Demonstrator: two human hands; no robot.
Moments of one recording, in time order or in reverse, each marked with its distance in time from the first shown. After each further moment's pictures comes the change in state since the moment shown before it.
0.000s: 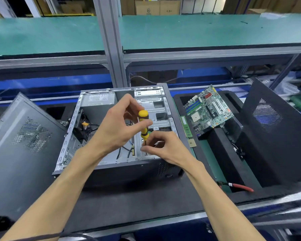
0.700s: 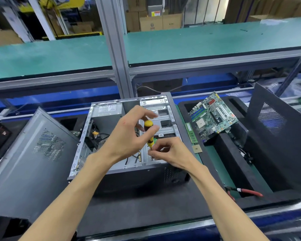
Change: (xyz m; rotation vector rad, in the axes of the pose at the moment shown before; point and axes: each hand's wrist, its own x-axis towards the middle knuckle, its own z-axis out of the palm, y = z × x) left_hand -0.005 0.018 0.003 0.247 -0.020 0.180; right_hand -0.002 0.000 -0.004 0.062 -0.015 0.039
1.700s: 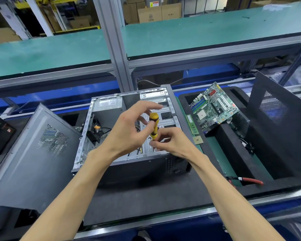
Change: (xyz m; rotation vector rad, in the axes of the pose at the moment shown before) left_hand -0.007 0.010 0.000 -0.050 -0.053 0.030; right_hand 0.002 0.002 -0.001 0.027 0.025 -0.054
